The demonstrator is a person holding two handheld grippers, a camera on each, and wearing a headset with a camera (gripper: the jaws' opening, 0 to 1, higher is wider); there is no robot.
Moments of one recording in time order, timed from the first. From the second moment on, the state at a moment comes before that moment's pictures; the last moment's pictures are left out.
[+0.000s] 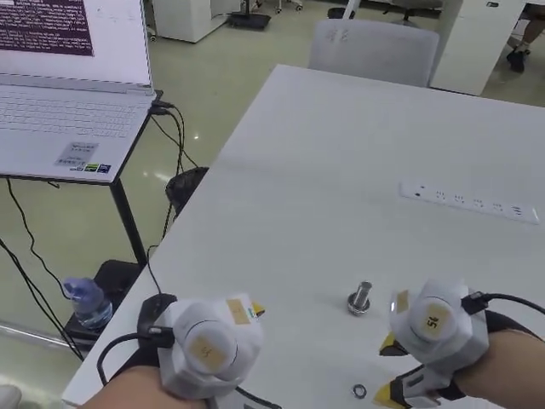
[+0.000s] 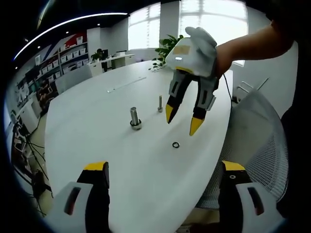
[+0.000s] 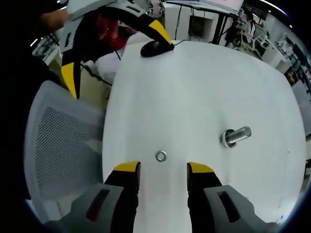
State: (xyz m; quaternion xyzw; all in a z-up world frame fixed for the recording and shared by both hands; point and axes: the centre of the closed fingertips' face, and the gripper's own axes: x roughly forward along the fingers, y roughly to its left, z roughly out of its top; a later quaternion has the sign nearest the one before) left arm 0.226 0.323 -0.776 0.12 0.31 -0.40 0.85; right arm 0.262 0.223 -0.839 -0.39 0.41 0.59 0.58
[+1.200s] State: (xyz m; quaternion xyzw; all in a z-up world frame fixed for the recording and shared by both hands) left arm 0.223 0.324 -0.771 0.12 0.30 -0.41 0.85; right arm 0.259 0.229 -0.880 -0.42 0.40 0.58 0.57
